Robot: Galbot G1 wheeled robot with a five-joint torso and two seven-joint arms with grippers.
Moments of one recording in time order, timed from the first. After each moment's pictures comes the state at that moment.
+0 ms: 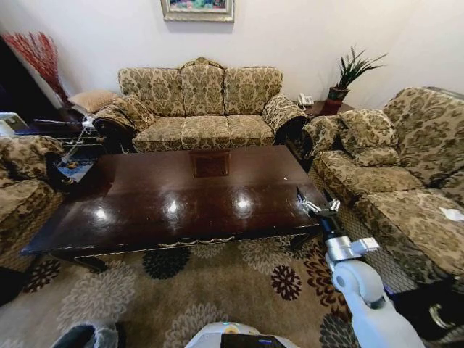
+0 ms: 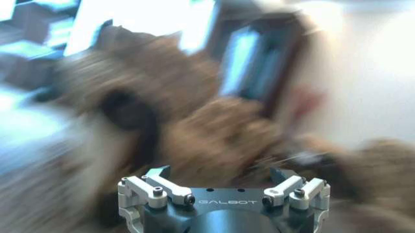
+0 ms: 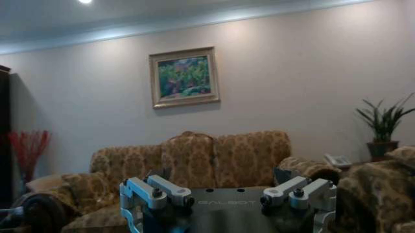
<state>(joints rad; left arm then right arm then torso) 1.72 -1.38 -1.39 -1.57 -1.07 -0.37 0.13 -1.38 1.19 0.60 2.18 0.52 -0.01 -0.03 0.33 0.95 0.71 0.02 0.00</state>
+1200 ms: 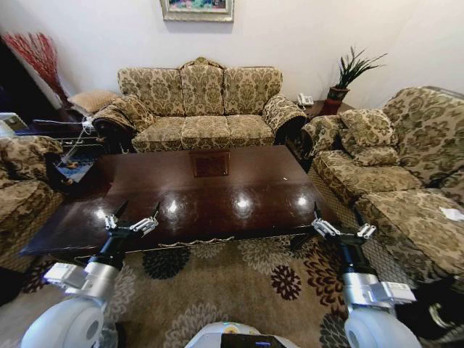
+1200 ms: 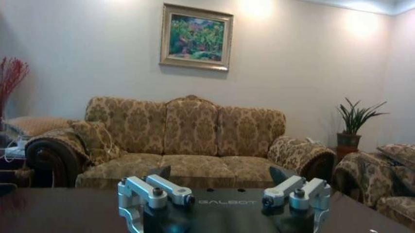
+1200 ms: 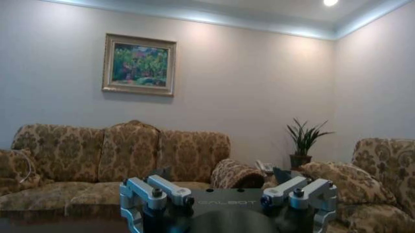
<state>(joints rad) 1.78 -1.33 -0.98 -2.49 -0.55 0.17 0.12 -1.76 1.38 0.69 2.47 0.21 0.02 0.11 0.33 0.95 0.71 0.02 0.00</state>
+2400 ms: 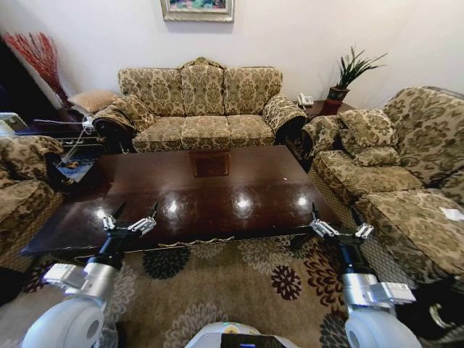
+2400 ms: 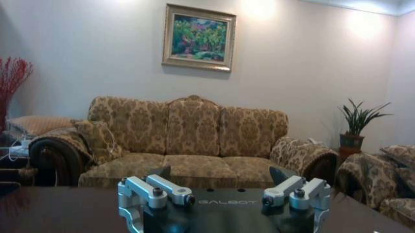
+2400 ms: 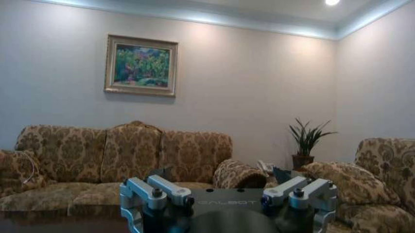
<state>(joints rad) 1.78 -1.33 -0.99 -2.49 -0.56 0.17 0.11 -1.76 1.37 0.69 2.46 0.21 0.02 0.10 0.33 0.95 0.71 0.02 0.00</state>
